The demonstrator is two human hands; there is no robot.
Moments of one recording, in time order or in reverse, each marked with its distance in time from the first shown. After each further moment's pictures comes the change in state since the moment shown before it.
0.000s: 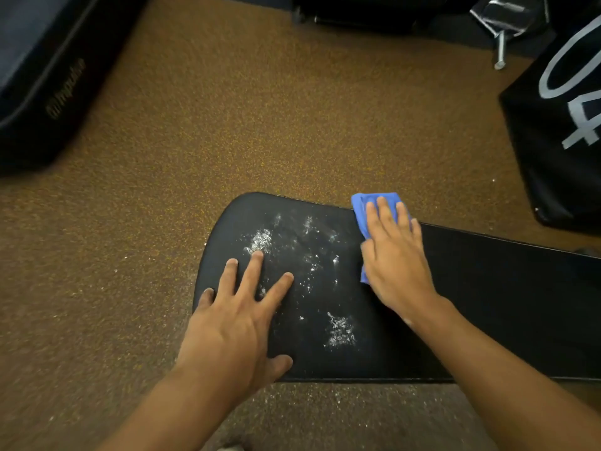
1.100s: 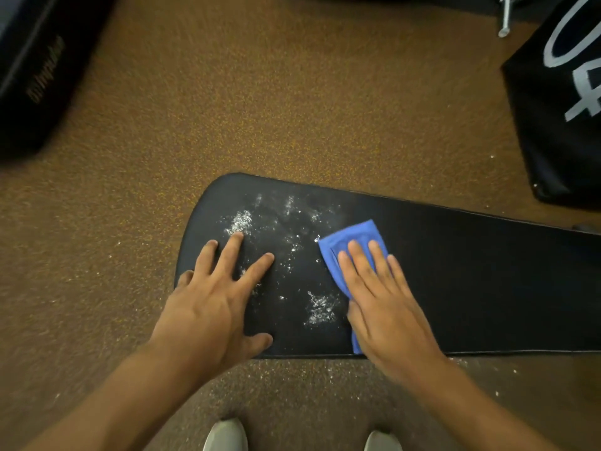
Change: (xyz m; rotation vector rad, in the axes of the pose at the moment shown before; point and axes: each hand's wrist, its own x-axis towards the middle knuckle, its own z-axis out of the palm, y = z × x) left_hand 0.001 -0.004 0.002 -0.050 0.065 0.001; right_hand -0.107 0.014 0.010 -0.038 -0.042 -0.286
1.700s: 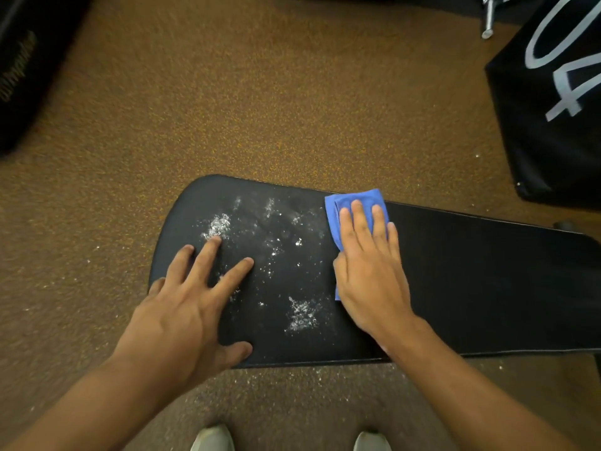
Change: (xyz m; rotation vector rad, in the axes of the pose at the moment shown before) left_hand 0.002 -0.003 0.002 0.007 -0.019 -0.010; right_hand 0.059 0.017 -0.003 0.031 0.106 0.271
